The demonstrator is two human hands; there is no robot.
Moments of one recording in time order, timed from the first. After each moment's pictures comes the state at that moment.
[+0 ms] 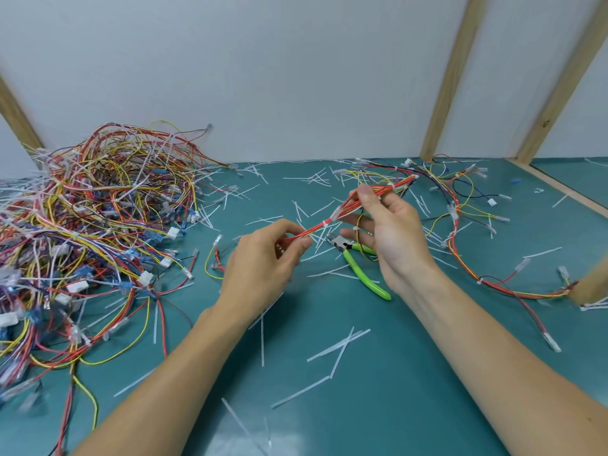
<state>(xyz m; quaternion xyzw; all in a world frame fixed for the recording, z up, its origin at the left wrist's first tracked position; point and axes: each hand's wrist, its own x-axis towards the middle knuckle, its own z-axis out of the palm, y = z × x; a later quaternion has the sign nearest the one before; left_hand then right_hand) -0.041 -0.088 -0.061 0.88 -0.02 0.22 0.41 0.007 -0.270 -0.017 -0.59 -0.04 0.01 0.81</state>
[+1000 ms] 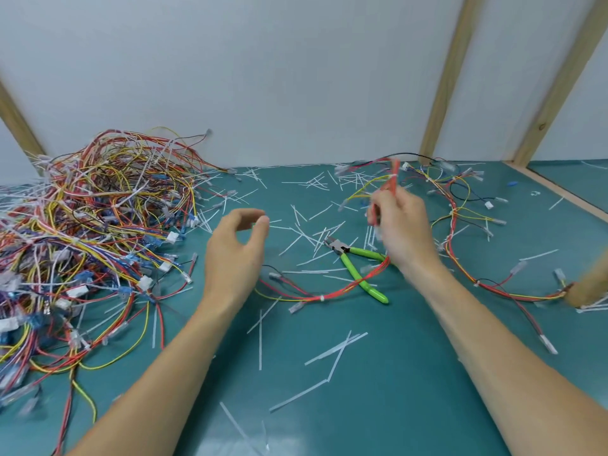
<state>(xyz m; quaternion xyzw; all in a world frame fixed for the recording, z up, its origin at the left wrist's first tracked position) -0.040 -0.075 -0.049 0.82 0.10 0.29 0.48 0.028 -0.290 -0.019 -0.76 -0.09 -0.13 0.63</state>
